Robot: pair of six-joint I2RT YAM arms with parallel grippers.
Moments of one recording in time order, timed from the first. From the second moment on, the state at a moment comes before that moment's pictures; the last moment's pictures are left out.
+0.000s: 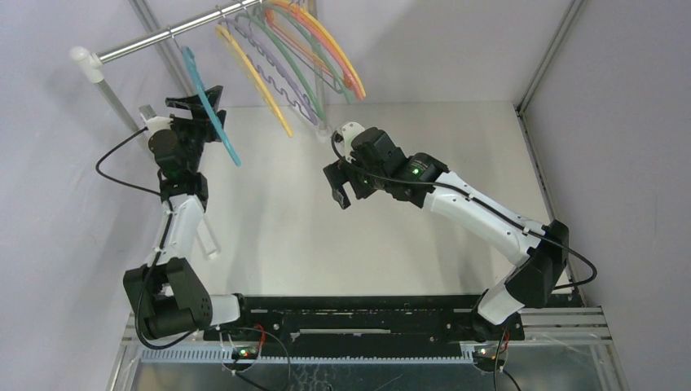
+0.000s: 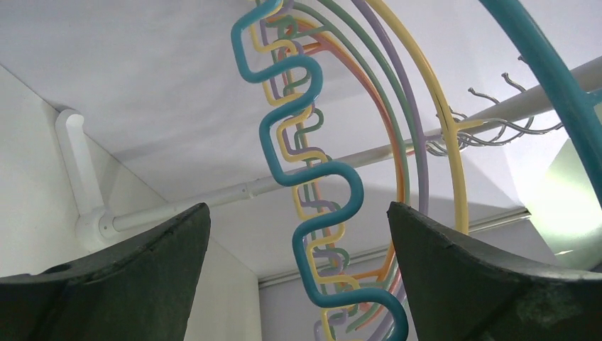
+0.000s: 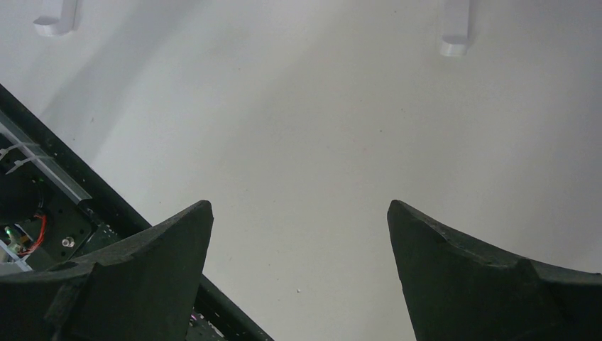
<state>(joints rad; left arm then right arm) 0.23 1.29 0.97 0.50 0.29 -1.33 0.88 1.56 1.57 -0.73 0.07 0.16</state>
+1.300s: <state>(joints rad) 0.31 0.98 0.81 0.39 0.32 -1.24 0.88 1.56 1.52 -0.72 0.04 0.16</state>
